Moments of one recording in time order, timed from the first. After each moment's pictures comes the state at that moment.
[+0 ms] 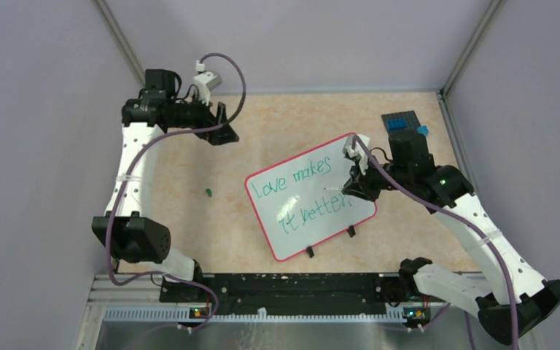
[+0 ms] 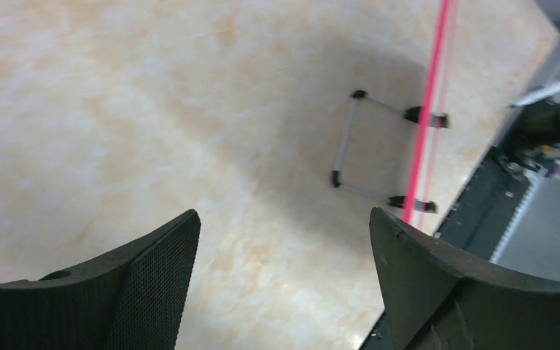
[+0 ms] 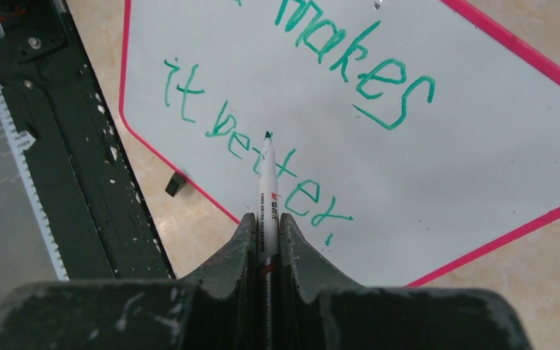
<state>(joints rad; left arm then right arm) -0.08 1.56 1.74 -1.07 0.84 0.34 0.49 1.00 1.14 -0.86 -0.52 -0.41</state>
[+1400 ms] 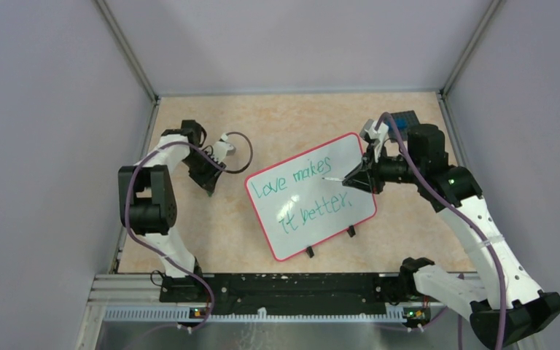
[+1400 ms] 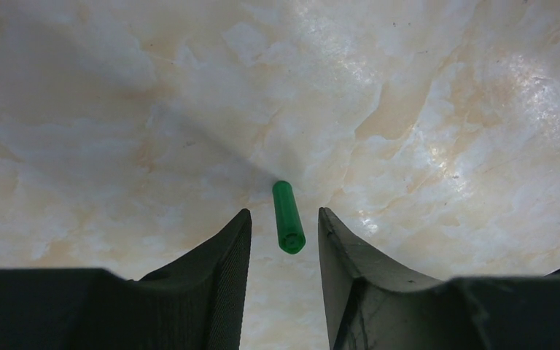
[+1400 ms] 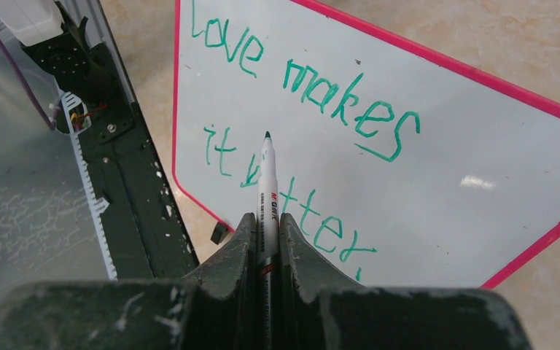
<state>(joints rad) 0.02 1.79 1.28 -0.94 0.27 0.76 0.34 0.97 1.12 -0.73 -0.75 -0.21</state>
